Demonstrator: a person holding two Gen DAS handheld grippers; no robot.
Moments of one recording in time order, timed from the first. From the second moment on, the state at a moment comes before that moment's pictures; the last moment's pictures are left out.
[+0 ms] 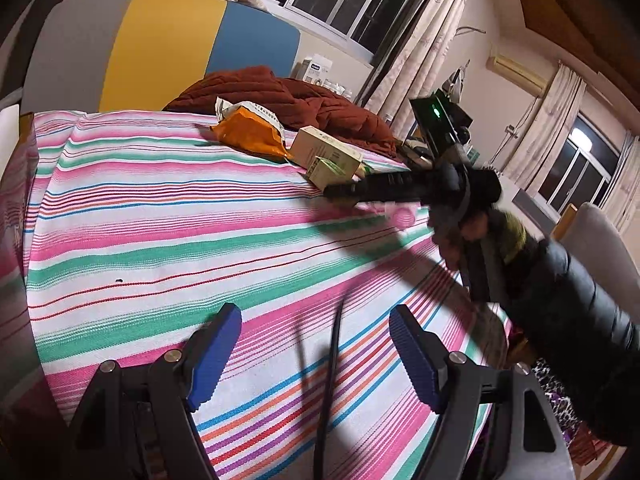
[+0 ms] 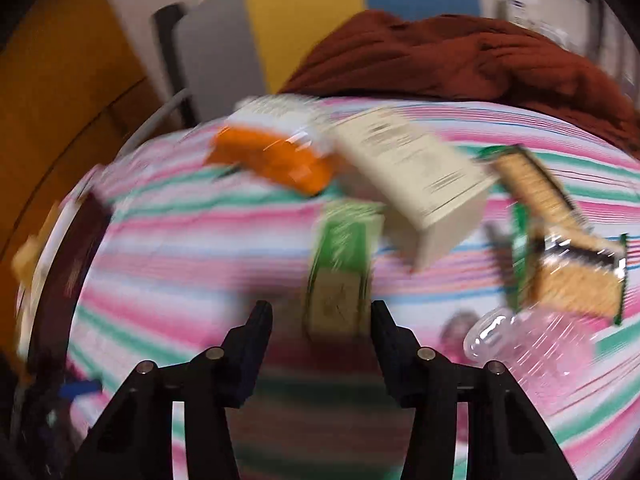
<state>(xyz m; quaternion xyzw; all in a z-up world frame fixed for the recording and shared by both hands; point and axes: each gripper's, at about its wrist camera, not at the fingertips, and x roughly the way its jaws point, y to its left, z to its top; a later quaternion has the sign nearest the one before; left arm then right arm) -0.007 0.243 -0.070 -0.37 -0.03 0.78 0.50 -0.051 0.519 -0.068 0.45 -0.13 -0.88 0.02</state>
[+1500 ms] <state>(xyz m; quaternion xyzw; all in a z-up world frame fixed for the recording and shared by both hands) -0.024 0.257 -0.005 -0.37 -0.05 0.79 0.50 0.075 0.520 -0.061 0.32 -0.21 -0.92 -0.09</state>
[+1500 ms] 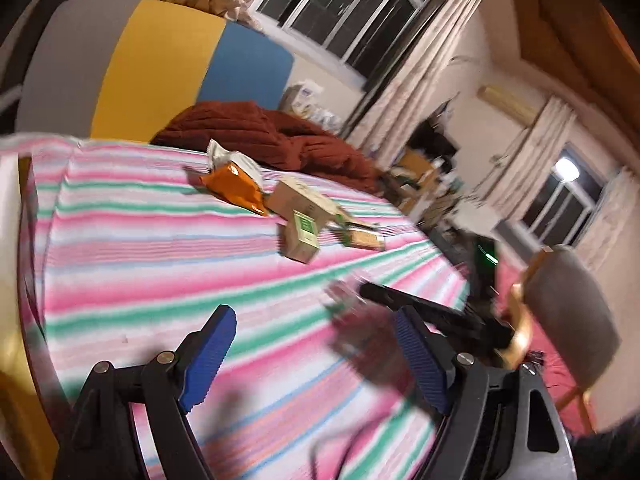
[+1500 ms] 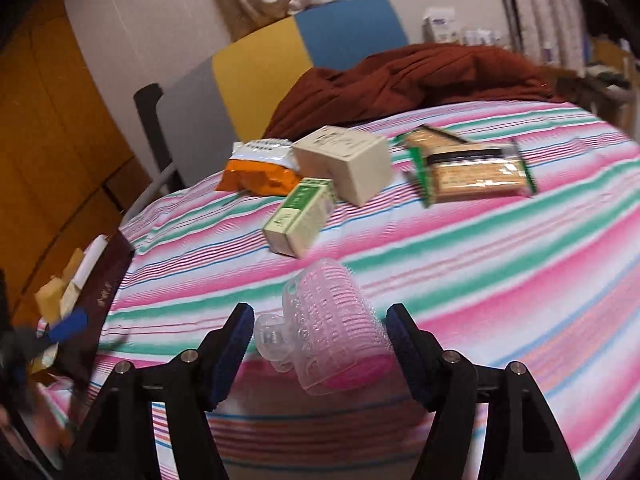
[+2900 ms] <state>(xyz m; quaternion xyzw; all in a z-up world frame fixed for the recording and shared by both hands) -0.048 0.380 -0.053 -0.38 0.15 0.82 0.41 0.091 0.543 -0.078 0.26 -0.29 -0.92 -0.07</state>
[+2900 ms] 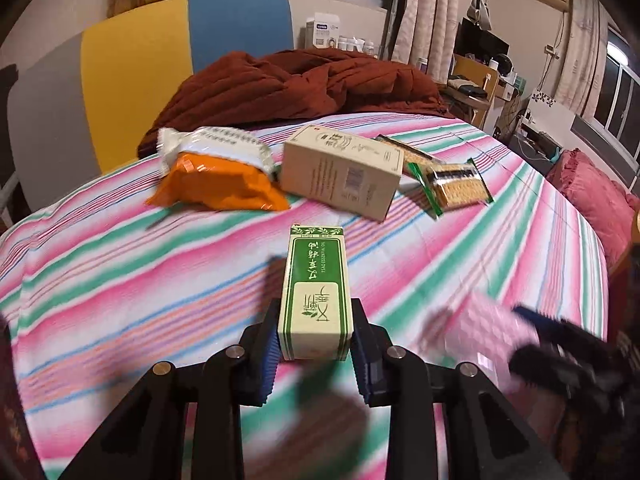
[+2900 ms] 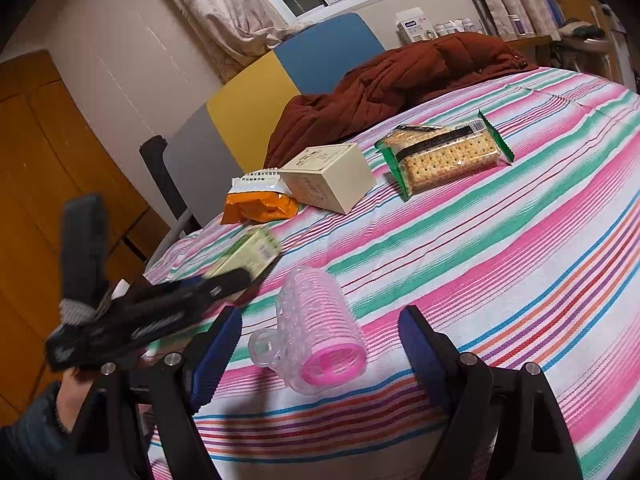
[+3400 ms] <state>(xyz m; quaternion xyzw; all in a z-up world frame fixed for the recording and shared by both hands) 0.002 0.274 -0.066 -0.37 0.12 0.83 0.39 0.084 0.513 -0.064 0.30 -0.20 -0.93 -0.09</state>
